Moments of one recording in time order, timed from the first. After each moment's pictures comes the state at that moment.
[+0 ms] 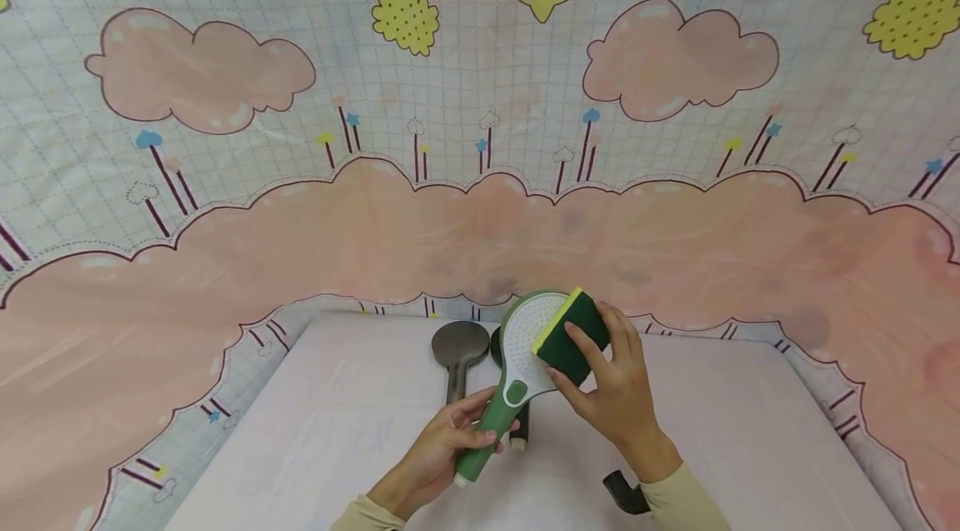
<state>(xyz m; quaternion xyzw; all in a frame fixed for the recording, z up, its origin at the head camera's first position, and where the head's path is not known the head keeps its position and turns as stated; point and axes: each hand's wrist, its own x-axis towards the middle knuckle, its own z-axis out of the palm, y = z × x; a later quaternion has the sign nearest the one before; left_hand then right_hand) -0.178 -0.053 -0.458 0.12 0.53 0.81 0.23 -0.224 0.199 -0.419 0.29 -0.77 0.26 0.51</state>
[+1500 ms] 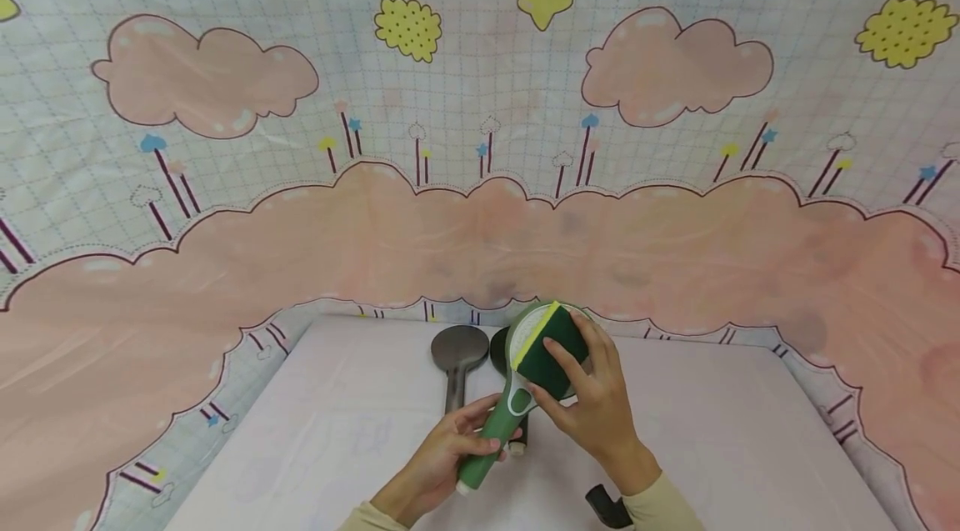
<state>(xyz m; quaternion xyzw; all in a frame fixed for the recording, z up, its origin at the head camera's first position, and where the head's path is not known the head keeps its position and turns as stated) -0.176 -0.047 -0.460 0.11 0.53 0.81 0.23 -0.217 0.178 -0.429 0.30 -0.77 0.27 0.49</state>
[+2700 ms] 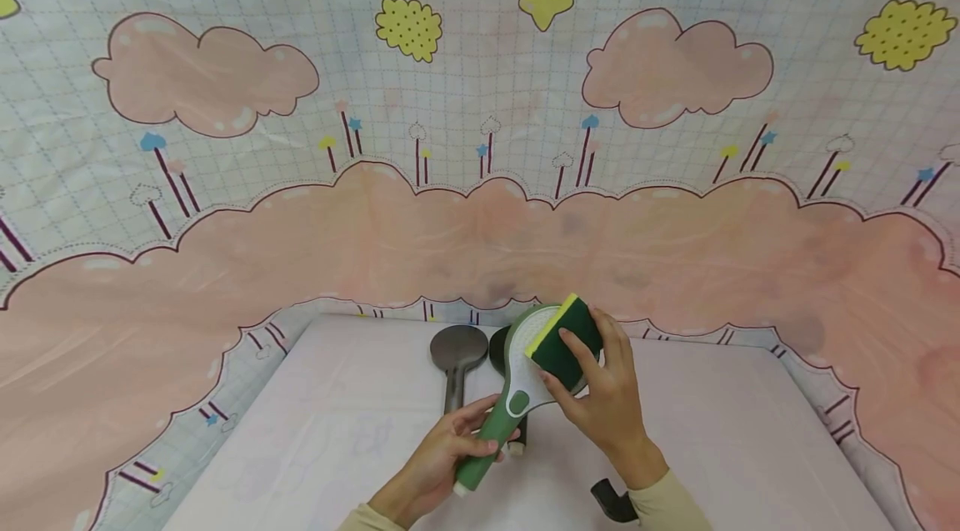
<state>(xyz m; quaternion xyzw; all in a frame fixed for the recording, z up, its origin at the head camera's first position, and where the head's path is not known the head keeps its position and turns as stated) -0.173 -0.049 -0.460 0.11 0.53 0.81 0.23 -0.221 0.188 -0.427 0.27 -0.78 0.28 0.50</state>
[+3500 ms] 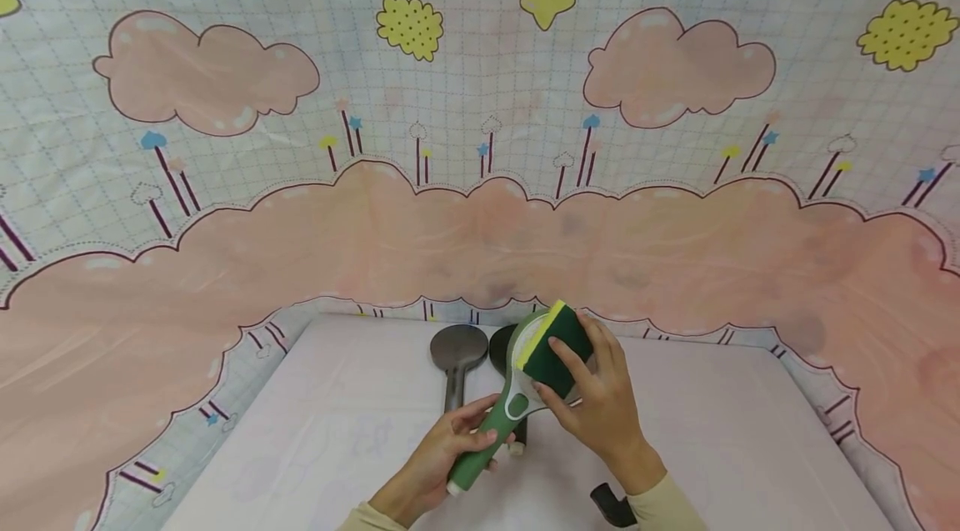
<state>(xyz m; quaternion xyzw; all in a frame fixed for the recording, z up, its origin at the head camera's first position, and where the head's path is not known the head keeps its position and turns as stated) -0.174 -0.051 -0.464 0.10 0.54 0.80 0.22 -0.216 0.184 -0.425 0.30 -0.77 0.25 0.50</state>
